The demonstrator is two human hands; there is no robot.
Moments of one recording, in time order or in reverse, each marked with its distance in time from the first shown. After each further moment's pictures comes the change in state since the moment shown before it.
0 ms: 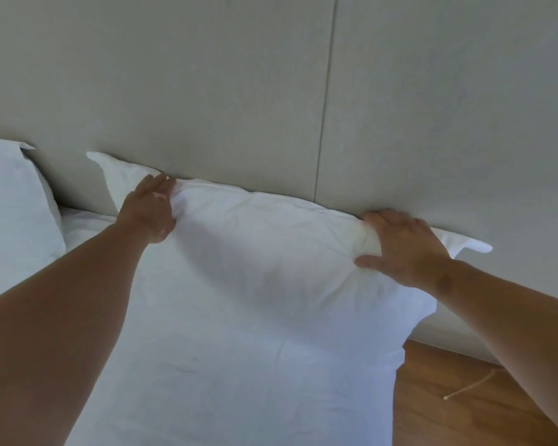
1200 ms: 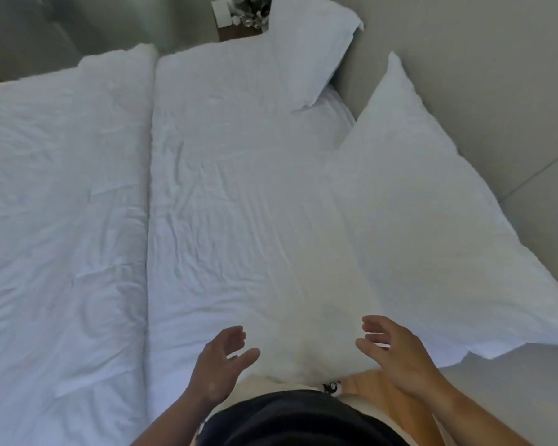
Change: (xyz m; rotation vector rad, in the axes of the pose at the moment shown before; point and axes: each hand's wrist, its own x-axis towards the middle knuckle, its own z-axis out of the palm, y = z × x) left_hand -0.586 0.342 0.046 -1.669 -0.011 -1.300; right_hand -0.197 -0.001 0.070 0.498 -0.760 -0.460
